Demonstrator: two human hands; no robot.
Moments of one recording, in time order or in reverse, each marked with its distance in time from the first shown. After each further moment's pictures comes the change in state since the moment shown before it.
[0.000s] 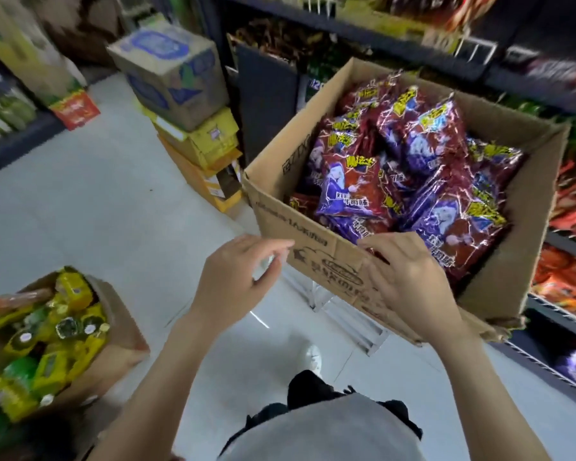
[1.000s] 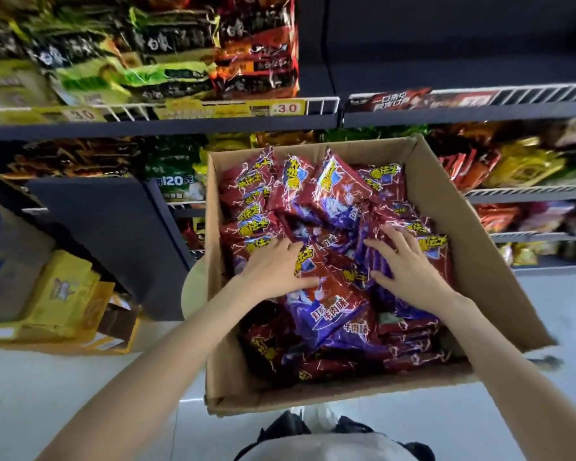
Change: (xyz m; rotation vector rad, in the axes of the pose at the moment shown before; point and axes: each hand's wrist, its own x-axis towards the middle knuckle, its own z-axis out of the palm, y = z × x) left_hand 0.310 -0.063 0.154 0.334 -0.882 0.617; right_hand 0.104 0.107 0.032 -0.327 -0.257 0.826
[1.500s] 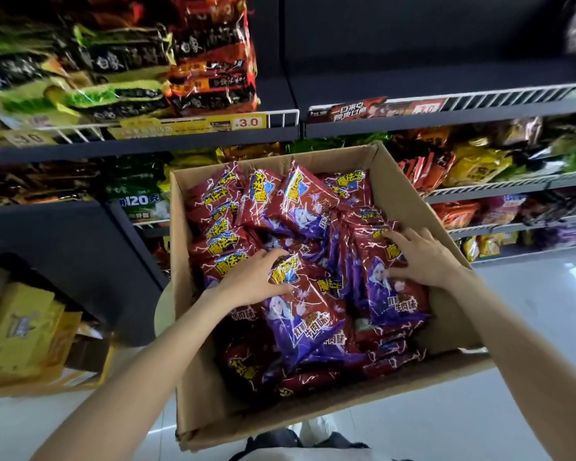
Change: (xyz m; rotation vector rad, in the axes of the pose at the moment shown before) left_hand 0.016 0.000 -0.004 -0.318 -0.059 0.034; right_hand 0.005 0.066 -0.034 -0.166 -0.178 0.242
